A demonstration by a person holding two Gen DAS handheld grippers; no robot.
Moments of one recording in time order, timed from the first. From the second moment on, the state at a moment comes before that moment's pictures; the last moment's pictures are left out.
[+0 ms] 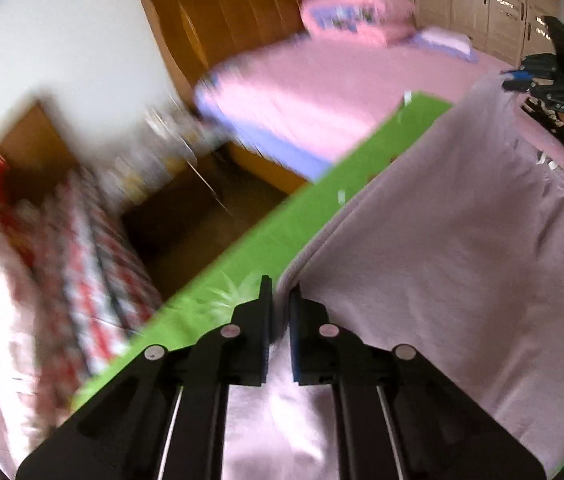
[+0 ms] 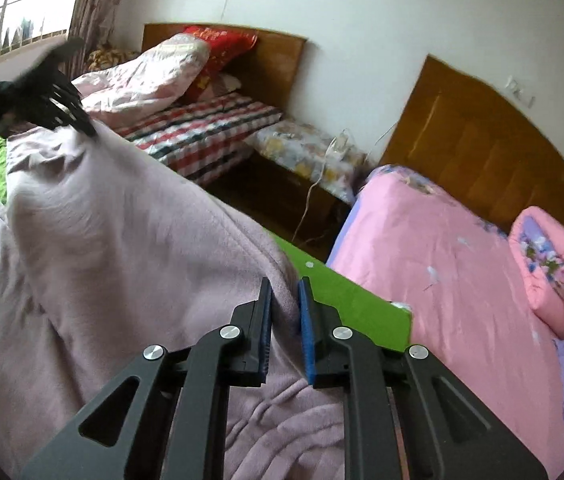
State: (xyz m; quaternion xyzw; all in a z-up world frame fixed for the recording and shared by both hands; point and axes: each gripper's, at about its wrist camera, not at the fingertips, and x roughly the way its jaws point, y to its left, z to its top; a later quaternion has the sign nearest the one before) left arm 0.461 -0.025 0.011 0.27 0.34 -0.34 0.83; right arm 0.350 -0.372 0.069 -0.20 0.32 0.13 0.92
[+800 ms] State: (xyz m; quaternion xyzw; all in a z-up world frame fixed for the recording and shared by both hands) left arm 0.128 -0.024 -0.073 0.24 0.31 -0.32 0.86; right arm 0.066 -0.369 -0.013 -0.08 0.34 0.11 0.93
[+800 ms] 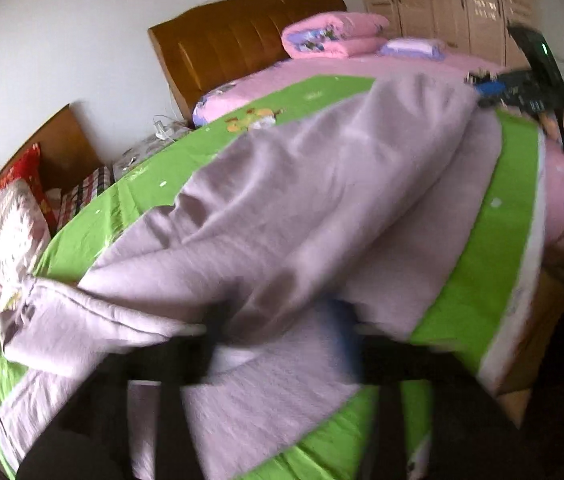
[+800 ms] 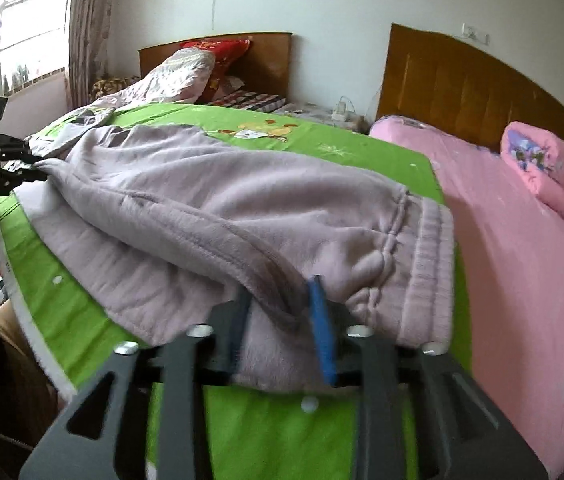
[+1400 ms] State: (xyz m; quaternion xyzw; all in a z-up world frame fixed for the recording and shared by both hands) left arm 0.093 0.079 -0.067 -0.16 0.34 -0.25 0.89; right arm 0.050 -0.433 -0.062 0.37 0.30 0.07 0.88
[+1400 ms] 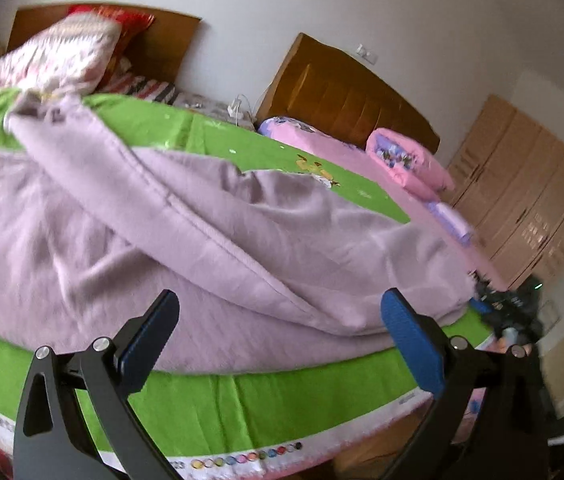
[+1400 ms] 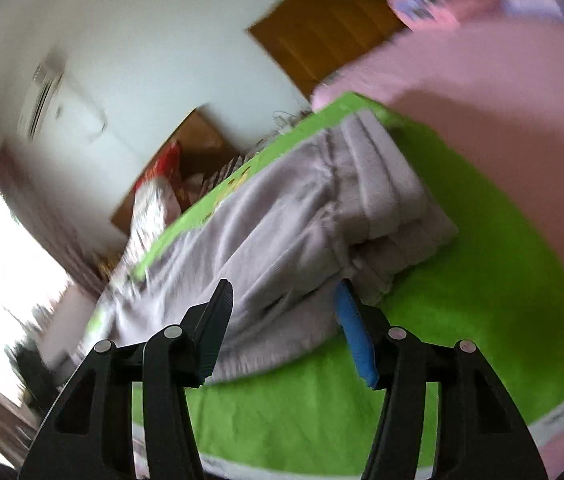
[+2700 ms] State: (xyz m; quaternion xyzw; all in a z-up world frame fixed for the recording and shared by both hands) left arm 0.122 0.082 -0.113 -0.21 0.40 -0.20 0.87; right arm 0.046 -0.413 -0.065 0.27 0.32 0.02 0.91
